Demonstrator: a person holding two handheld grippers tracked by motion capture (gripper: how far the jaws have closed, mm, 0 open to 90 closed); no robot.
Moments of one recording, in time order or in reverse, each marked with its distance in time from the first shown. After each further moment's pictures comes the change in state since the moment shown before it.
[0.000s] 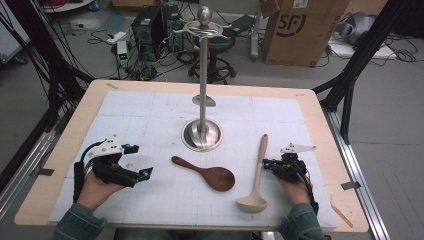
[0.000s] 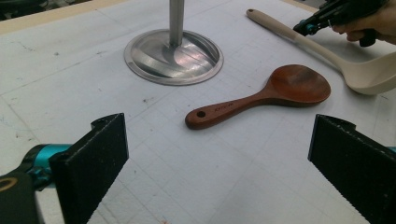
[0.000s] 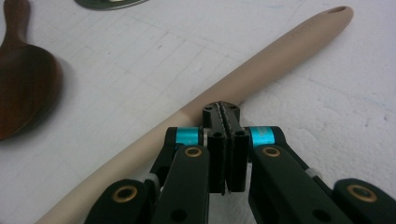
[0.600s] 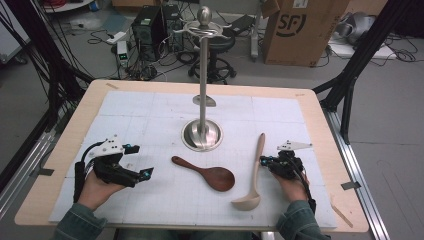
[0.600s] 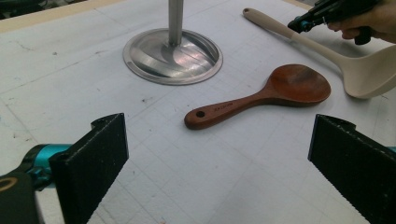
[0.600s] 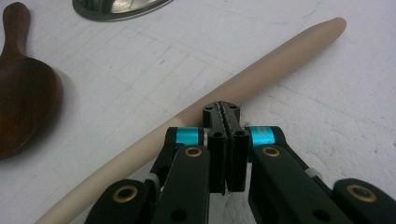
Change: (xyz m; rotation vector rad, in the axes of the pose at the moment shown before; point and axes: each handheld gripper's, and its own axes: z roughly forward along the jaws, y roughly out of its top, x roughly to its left) left arm 0.000 0.000 0.001 -0.001 -0.001 -0.001; right arm 0.004 0.008 0.007 -0.017 -0.004 -0.014
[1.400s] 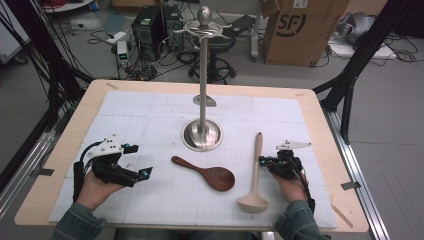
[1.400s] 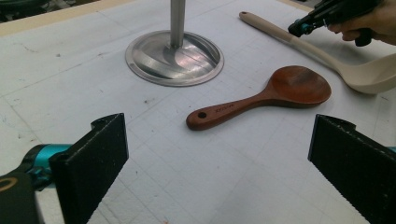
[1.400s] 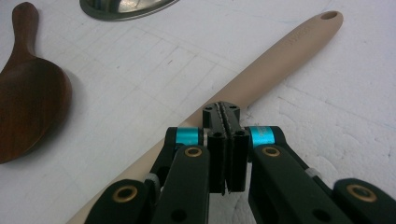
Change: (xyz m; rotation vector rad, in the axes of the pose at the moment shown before) left arm 0.001 0.000 -0.002 -0.005 0.003 0.002; right arm 0.001 0.002 0.001 0.011 0.021 0.001
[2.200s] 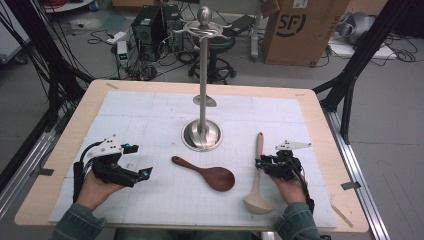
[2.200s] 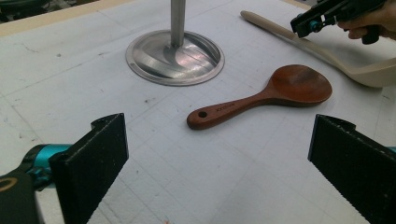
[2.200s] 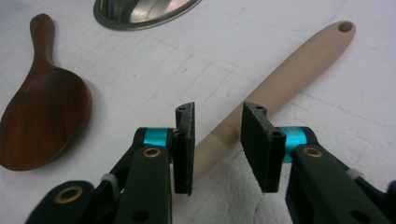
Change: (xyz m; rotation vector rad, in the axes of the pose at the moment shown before) left arm 0.000 0.000 -0.001 0.001 0.002 0.003; right arm 0.010 0.004 -0.004 -0.011 0.003 0.015
